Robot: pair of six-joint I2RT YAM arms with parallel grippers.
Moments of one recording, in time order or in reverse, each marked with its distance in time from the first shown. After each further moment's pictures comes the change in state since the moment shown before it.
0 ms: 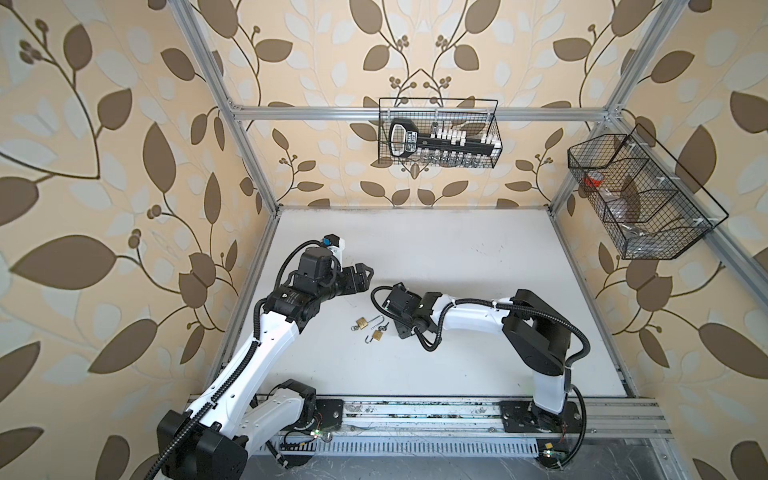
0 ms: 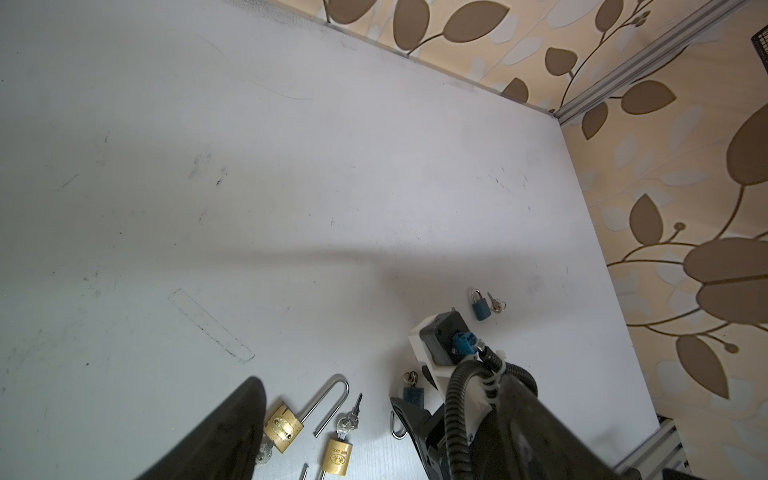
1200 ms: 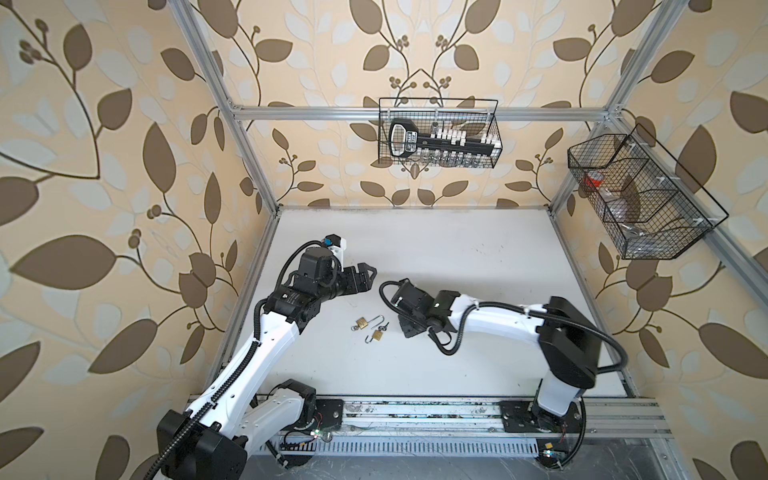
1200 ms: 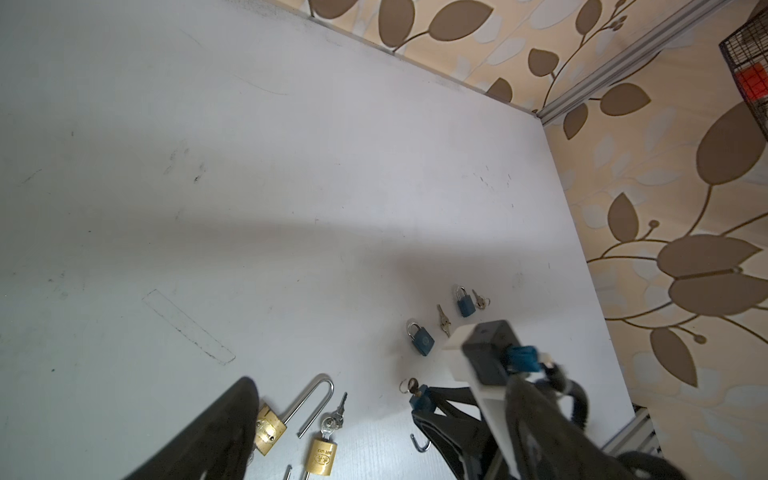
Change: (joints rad) left arm -0.018 -0.001 0.000 0.016 0.046 -0.020; right arm -0.017 -0.275 -0.096 0.024 -0.069 0.016
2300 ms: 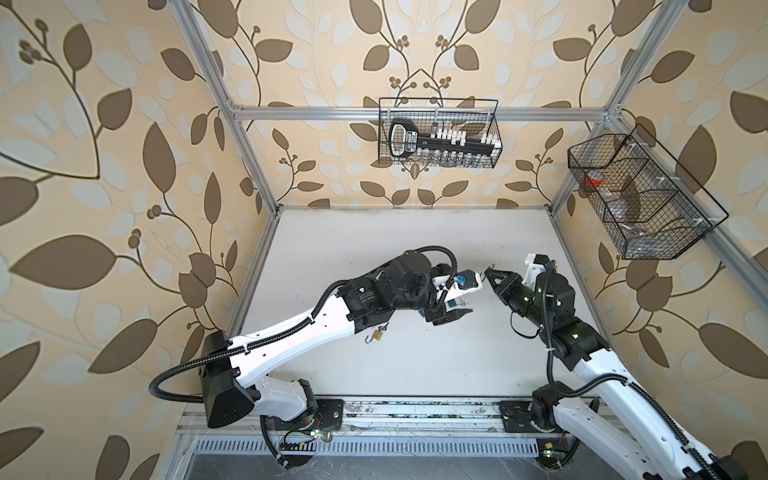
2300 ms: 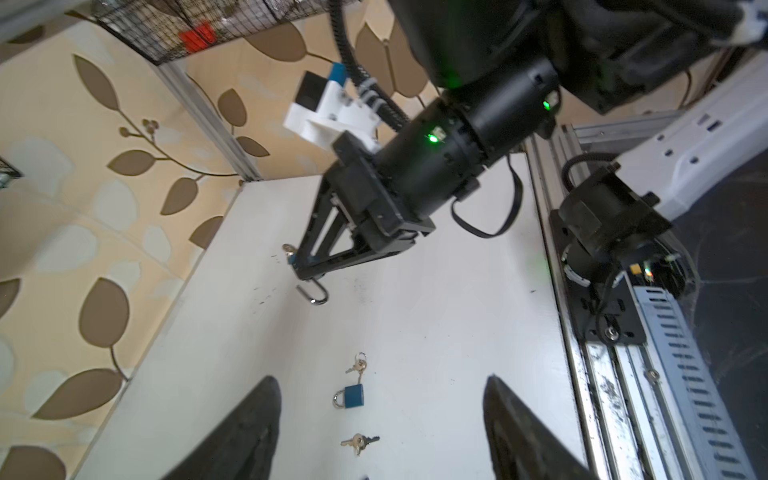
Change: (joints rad) left arm -0.703 0.360 0.367 0.143 -0.025 0.964; right arm -0.657 -0.871 -0.525 0.334 -0.296 0.438
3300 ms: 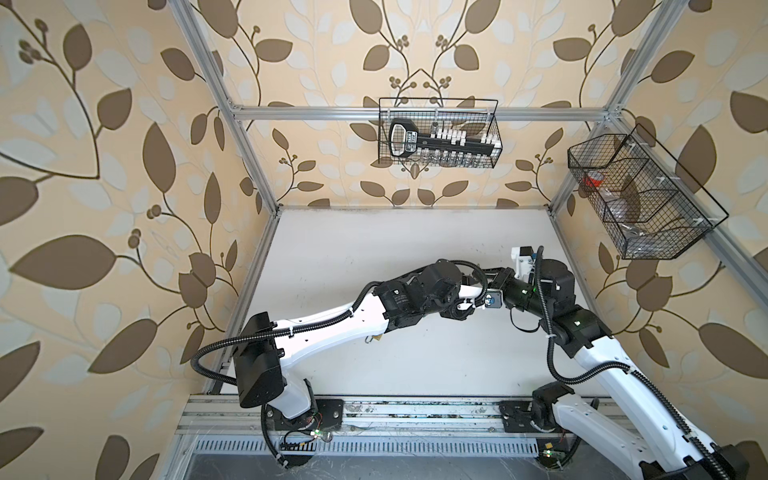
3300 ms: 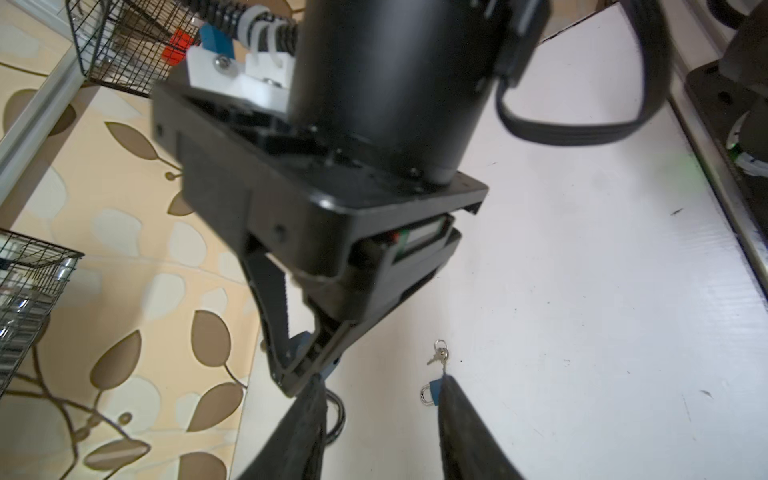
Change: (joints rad) left arm -0.050 0.172 0.055 0.112 -0.244 0.277; right arm -0.006 0.053 0.120 -0.099 -0.245 0.001
